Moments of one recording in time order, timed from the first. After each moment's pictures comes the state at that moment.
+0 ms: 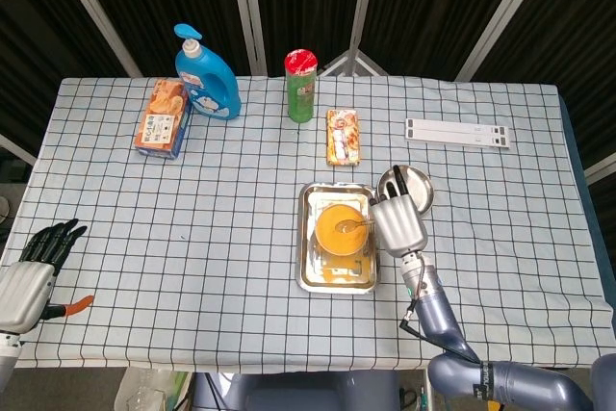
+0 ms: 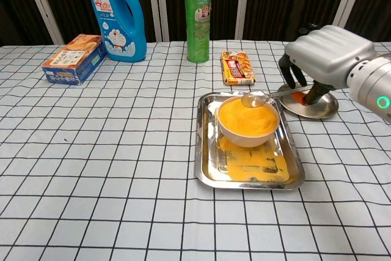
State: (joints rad) left arm -0.12 -1.10 0.03 -1.62 1.59 1.44 -0.09; right arm 0.60 -1.63 0.29 -1.60 -1.12 1.17 -1.06
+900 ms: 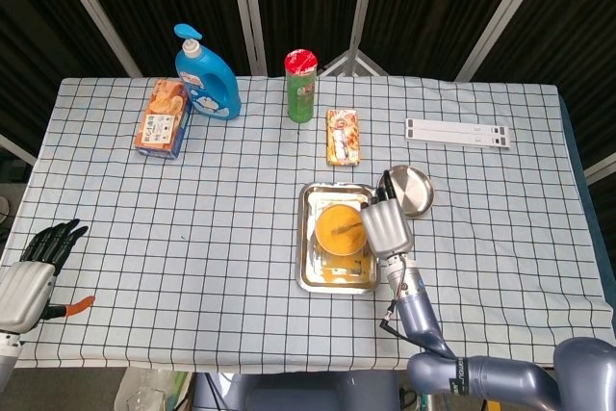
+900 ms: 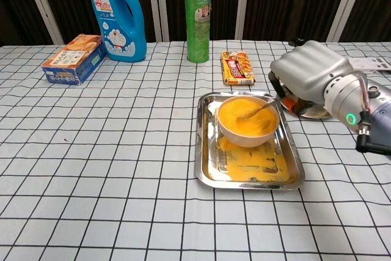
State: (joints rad) left arm -0.12 -1.10 0.03 -1.62 1.59 1.44 -0.10; right arm 0.69 -1.72 0.22 -1.55 -0.98 1.26 -1.19
